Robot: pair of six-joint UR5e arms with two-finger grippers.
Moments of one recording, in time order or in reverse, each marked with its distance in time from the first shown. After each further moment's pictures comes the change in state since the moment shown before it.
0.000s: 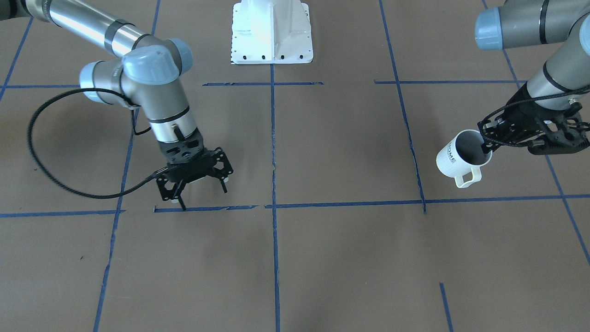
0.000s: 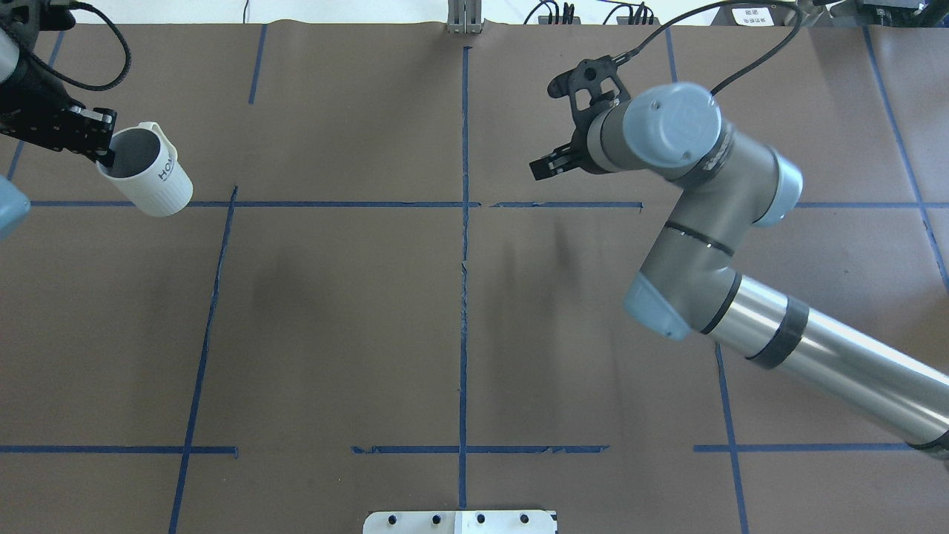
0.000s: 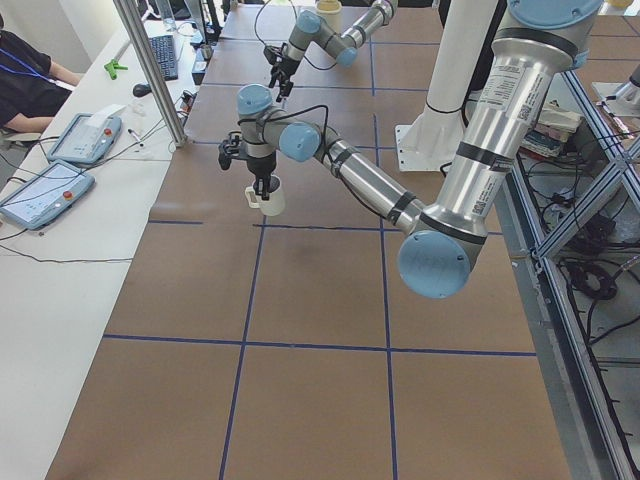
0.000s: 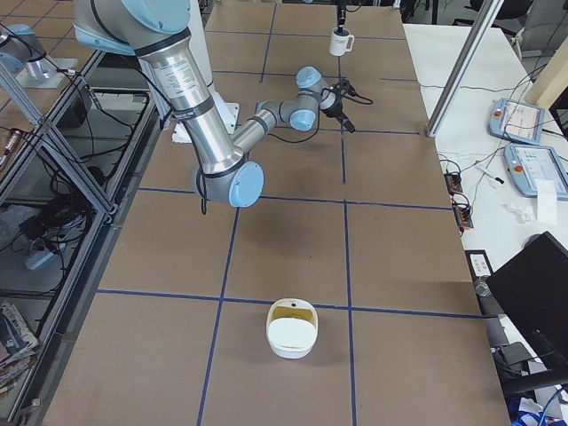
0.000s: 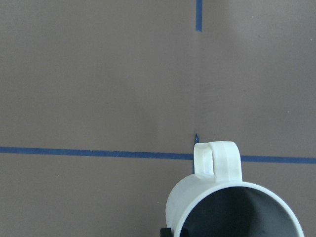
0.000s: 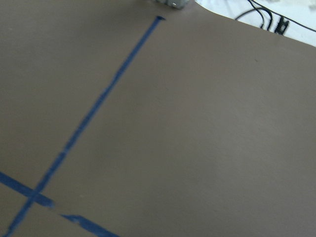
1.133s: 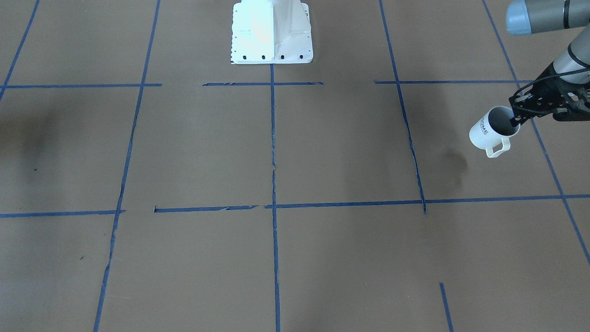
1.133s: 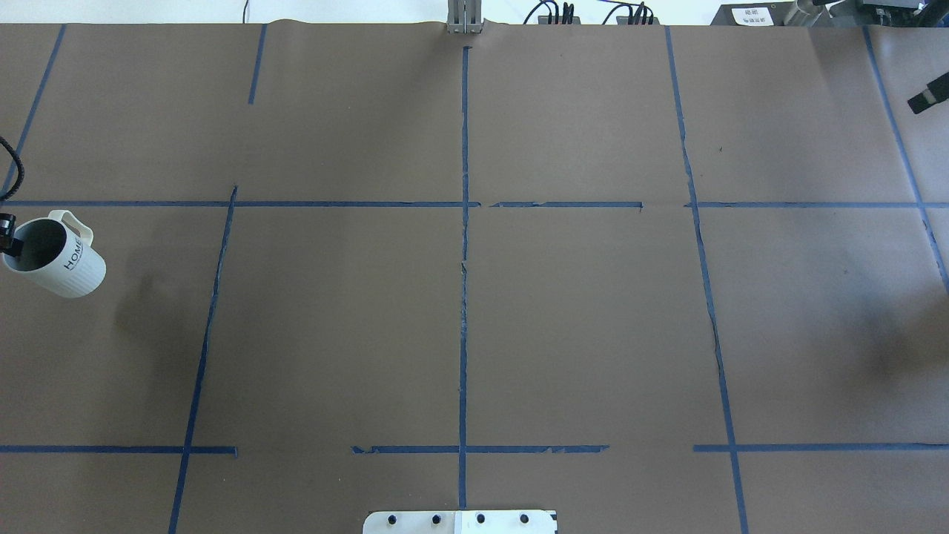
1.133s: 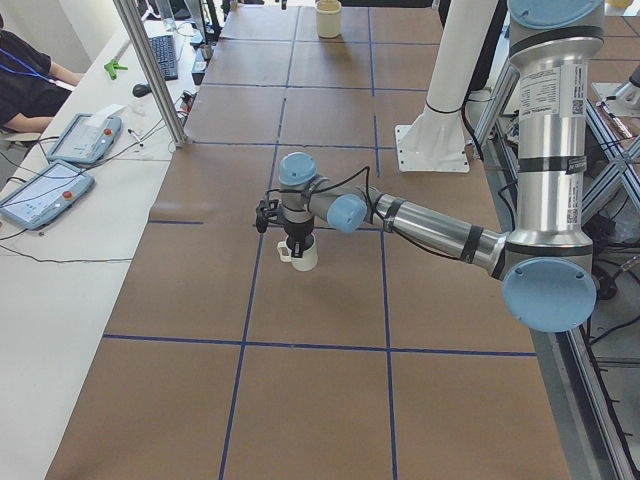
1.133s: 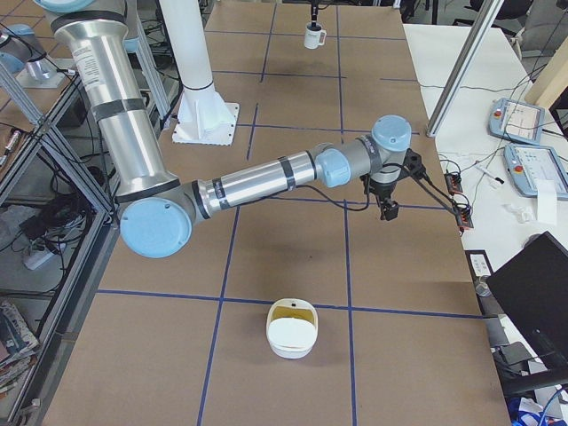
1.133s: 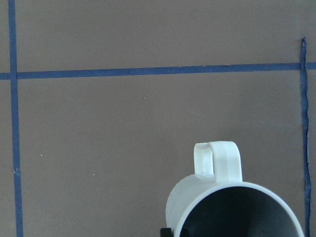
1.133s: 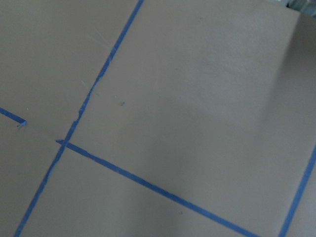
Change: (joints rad) left arm 0.003 0.361 0.009 -0.378 0.022 -0.006; right arm 0.692 -0.367 0.085 -0.316 0.657 -0.776
